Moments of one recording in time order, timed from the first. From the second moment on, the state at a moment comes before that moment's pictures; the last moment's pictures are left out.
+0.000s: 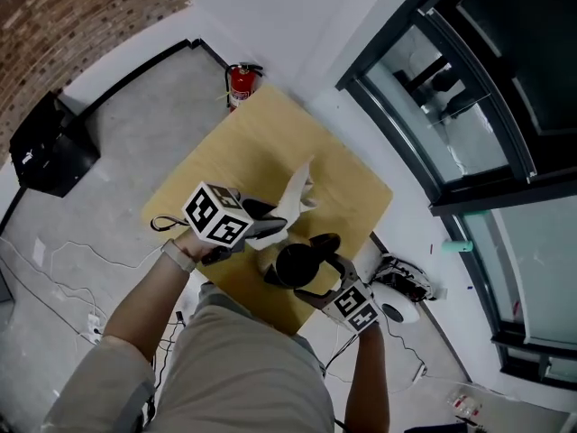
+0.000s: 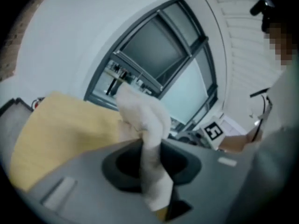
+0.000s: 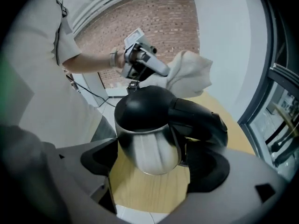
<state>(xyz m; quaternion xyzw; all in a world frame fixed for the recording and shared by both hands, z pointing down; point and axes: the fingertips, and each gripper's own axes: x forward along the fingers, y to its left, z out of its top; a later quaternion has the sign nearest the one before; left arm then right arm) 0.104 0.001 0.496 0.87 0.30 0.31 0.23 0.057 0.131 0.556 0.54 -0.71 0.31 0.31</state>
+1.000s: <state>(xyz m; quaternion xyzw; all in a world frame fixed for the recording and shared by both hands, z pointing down) 0.050 0.034 0.511 0.84 0.25 0.28 0.39 0.043 0.172 0.548 0.55 -0.74 0.30 0.23</state>
